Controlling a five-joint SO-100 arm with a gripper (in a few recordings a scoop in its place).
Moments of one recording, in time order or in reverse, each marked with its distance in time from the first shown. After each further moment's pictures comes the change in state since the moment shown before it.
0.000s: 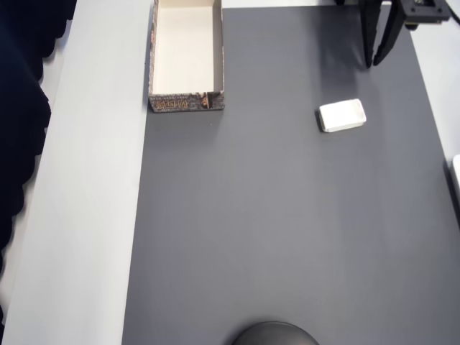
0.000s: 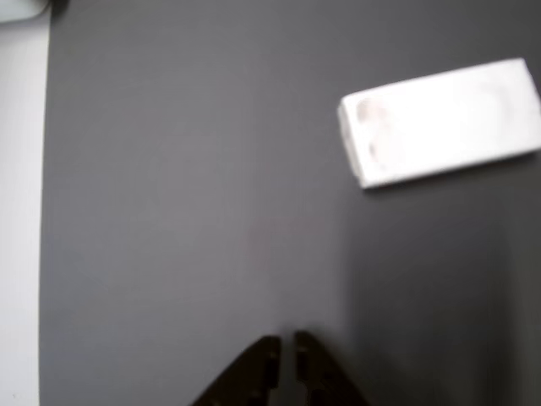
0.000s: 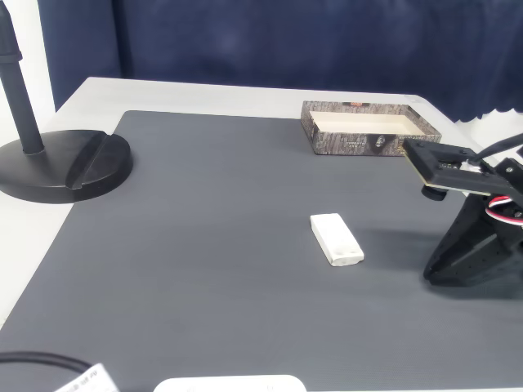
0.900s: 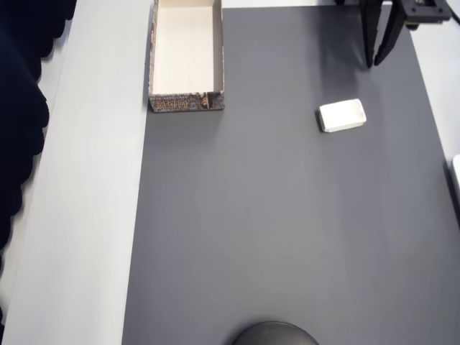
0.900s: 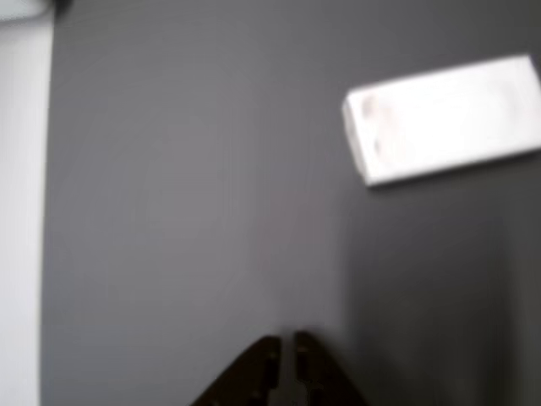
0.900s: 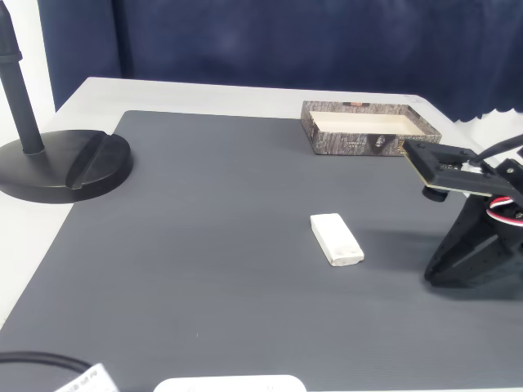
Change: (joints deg) arm -0.2 -3.6 -0.9 0.0 -0.5
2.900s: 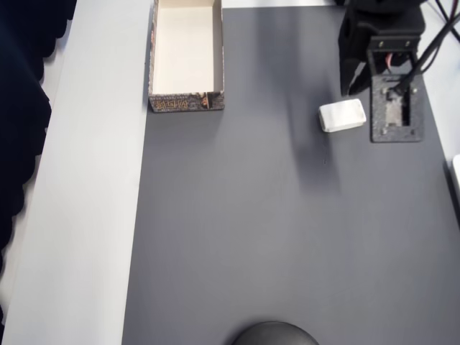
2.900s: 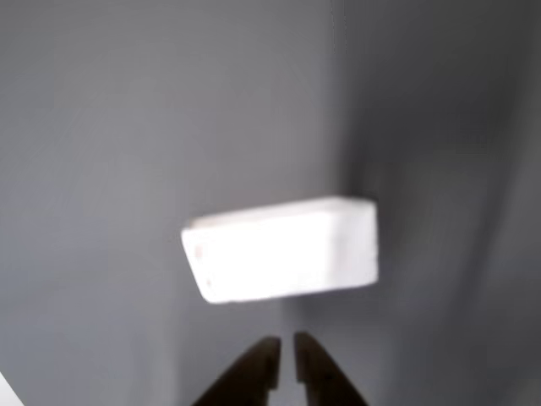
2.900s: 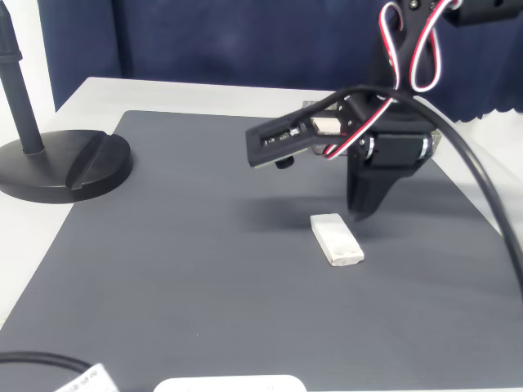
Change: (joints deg) arm 14.4 -98.3 -74.0 5.7 17.7
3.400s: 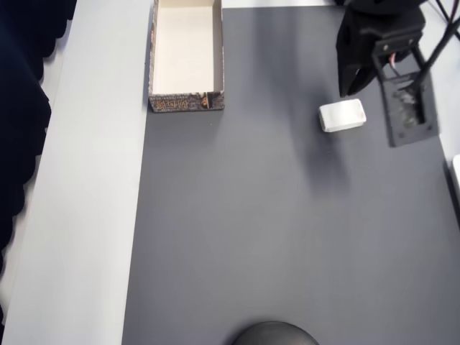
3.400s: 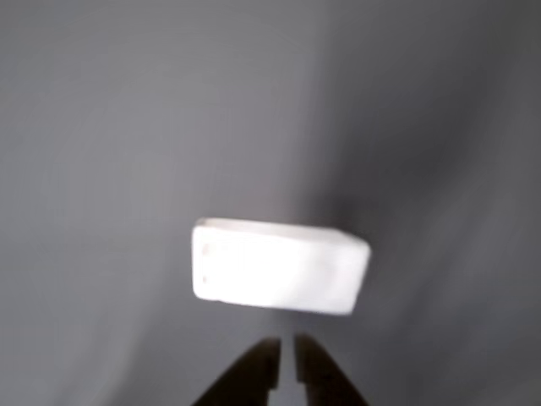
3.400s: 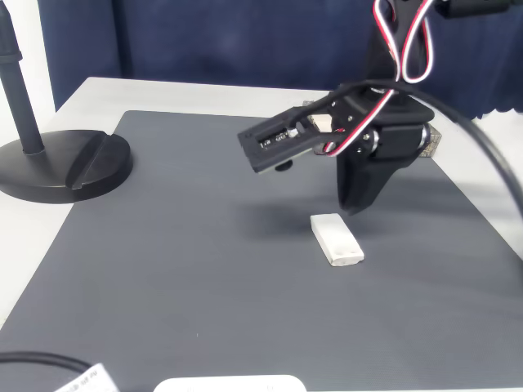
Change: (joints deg) arm -0.5 -1.1 -3.5 1.3 24.0
